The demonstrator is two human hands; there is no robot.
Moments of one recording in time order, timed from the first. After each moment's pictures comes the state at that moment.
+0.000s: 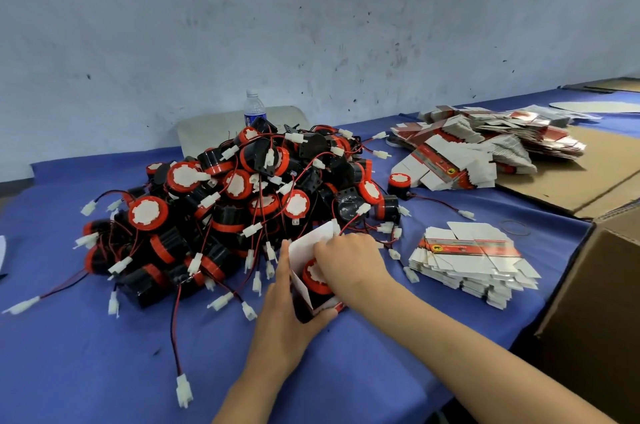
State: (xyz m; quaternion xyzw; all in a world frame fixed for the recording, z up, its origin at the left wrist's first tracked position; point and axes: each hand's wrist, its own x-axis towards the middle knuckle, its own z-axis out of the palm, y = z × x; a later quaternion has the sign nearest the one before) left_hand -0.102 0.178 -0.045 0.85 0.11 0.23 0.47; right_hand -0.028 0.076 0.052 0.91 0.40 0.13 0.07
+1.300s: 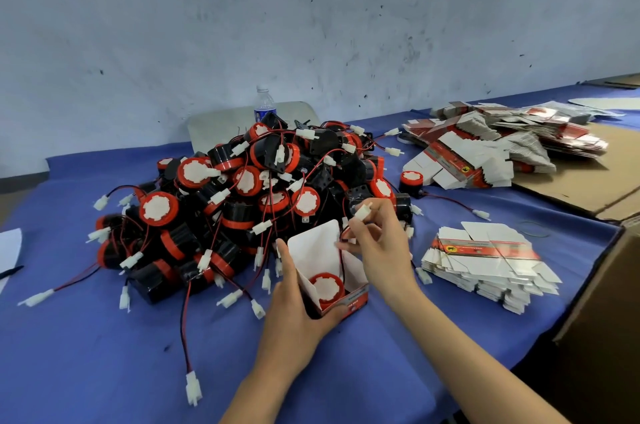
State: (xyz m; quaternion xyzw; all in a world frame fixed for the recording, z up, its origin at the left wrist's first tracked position) left_hand -0.111 0.169 -0.024 0.84 0.13 0.21 0.48; right_hand -0.007 0.064 0.025 0.65 0.24 0.04 -0.72
